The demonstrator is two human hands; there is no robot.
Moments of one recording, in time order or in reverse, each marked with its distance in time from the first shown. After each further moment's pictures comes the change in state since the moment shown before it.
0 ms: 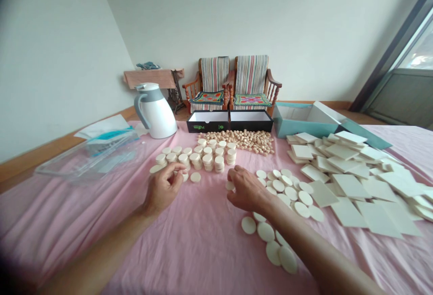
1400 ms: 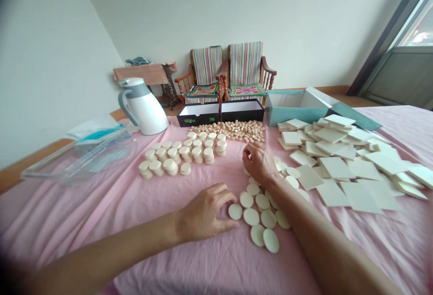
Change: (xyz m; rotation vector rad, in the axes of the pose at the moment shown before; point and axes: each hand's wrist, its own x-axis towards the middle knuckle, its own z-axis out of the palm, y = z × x) left_hand -0.022 0.107 0.050 -0.169 -0.798 0.360; right_hand -0.001 0.084 0.000 0.009 0.553 0.106
